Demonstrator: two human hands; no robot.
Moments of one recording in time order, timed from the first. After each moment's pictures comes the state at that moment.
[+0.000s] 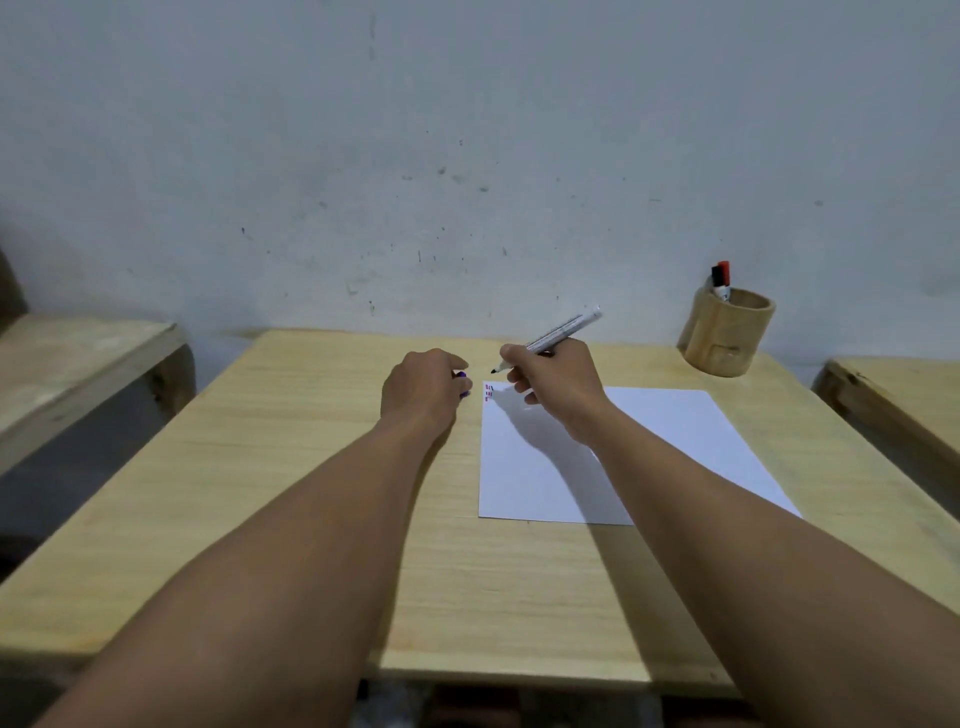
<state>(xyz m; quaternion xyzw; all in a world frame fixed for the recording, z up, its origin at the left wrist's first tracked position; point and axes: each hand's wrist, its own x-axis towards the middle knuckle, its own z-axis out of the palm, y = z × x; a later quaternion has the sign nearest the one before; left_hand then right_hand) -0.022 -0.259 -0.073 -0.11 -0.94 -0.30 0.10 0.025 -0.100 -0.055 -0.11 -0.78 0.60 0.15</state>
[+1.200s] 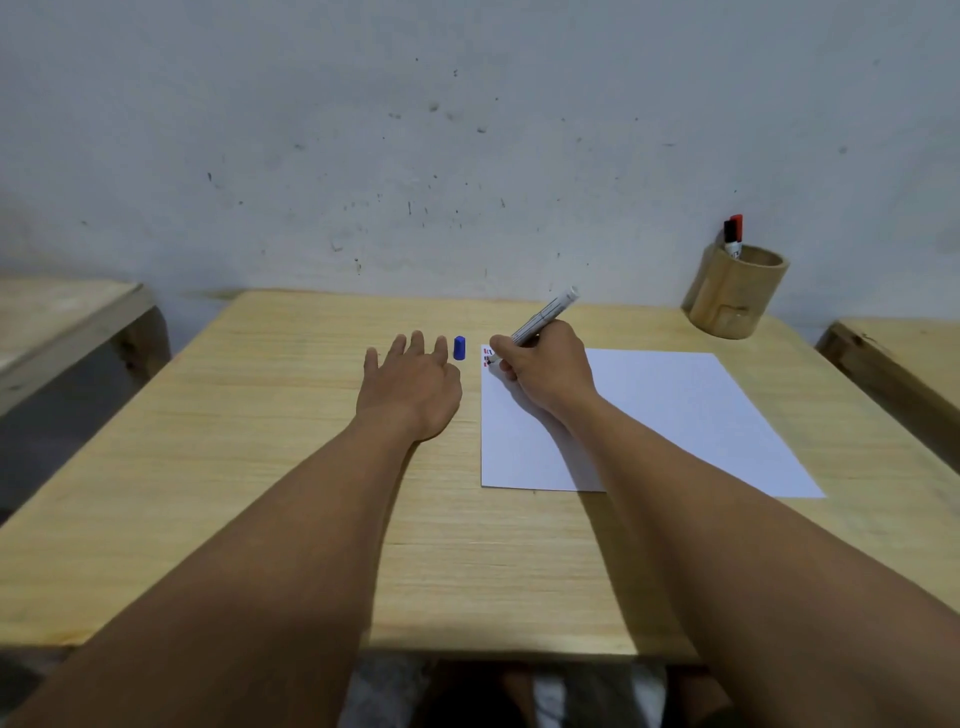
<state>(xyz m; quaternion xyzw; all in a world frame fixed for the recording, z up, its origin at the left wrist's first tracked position) -0.019 -0.274 -0.102 -0.17 -0.98 -0.07 -0.01 0.011 -0.108 -0.090 -0.14 -0.86 0.47 0.17</state>
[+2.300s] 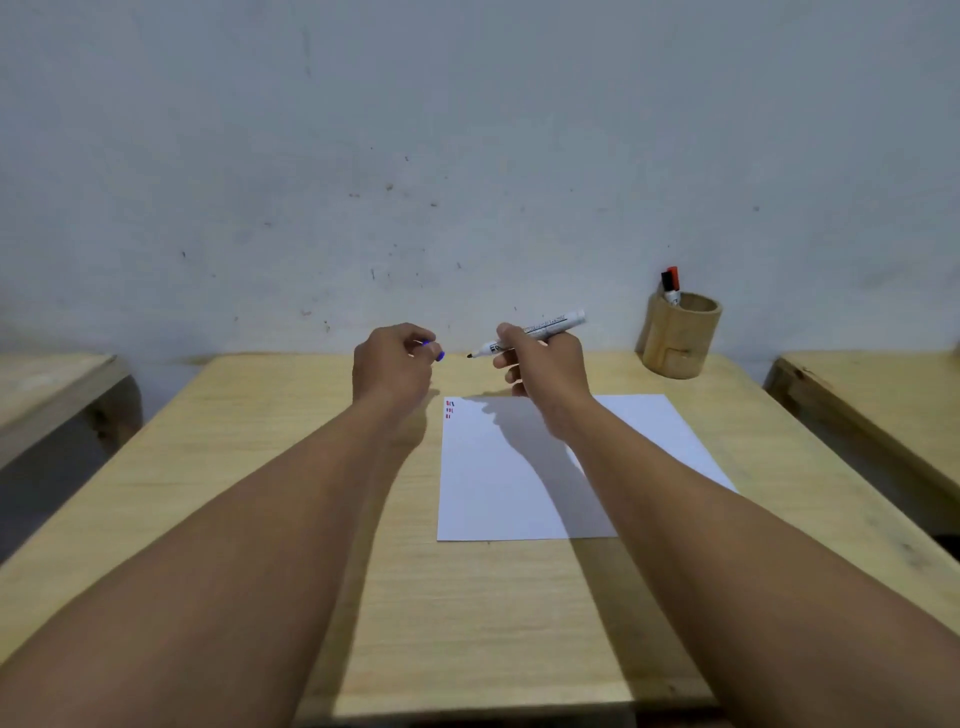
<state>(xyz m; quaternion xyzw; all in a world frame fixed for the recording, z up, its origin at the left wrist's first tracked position) -0.030 -0.236 -0.037 -0.08 -0.84 -0.52 0.11 0.027 -0.079 -0.034 -0.15 -0.68 0.69 0.20</state>
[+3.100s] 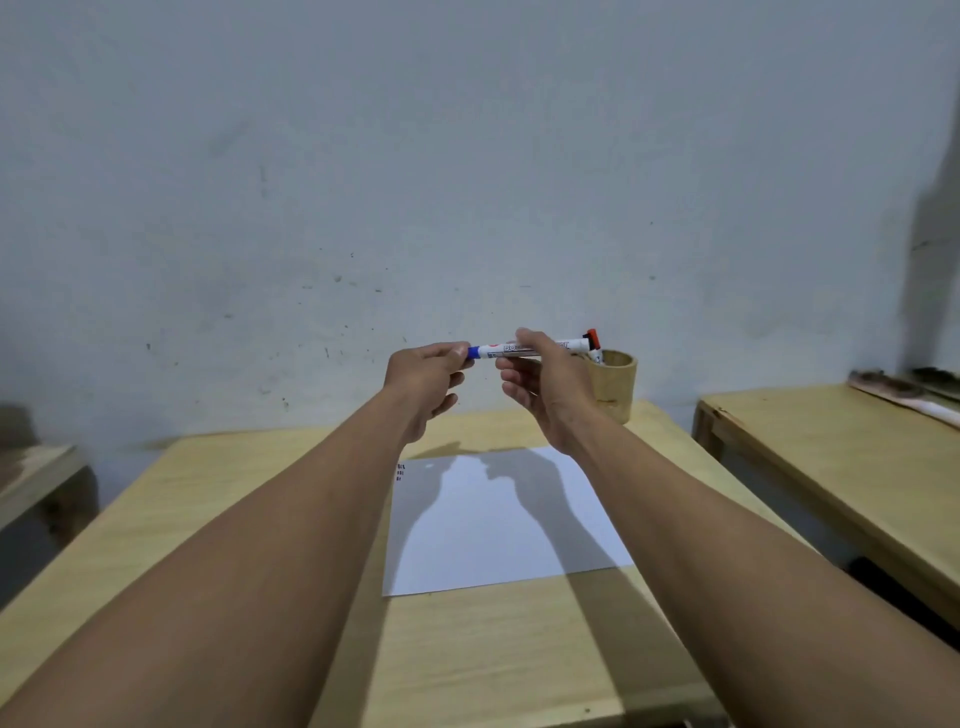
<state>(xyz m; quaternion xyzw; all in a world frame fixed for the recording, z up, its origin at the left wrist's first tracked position) 0.015 -0.158 0.039 -0.09 -0.69 -0.71 -0.09 0.084 -0.025 0.033 -0.12 -0.51 0.82 0.21</state>
